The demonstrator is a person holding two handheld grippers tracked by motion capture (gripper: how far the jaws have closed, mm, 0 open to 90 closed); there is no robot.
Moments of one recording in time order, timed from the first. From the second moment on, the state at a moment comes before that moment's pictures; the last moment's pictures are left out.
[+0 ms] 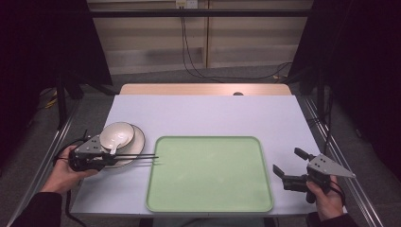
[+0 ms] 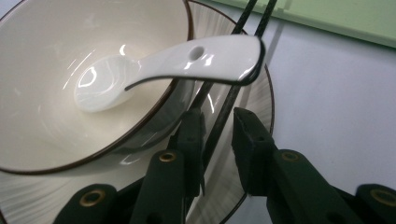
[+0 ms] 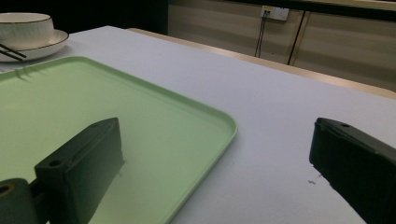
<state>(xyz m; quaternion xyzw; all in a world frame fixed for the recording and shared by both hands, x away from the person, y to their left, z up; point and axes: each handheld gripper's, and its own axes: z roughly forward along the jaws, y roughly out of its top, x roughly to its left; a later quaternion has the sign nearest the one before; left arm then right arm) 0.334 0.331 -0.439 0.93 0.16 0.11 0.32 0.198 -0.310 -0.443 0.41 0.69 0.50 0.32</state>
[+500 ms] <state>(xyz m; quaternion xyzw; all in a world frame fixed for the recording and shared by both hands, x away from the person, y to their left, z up) 0.337 0.328 -0.439 0.94 0.14 0.08 0.31 0.199 -0.310 -0.444 0.42 0.70 0.49 0.31</state>
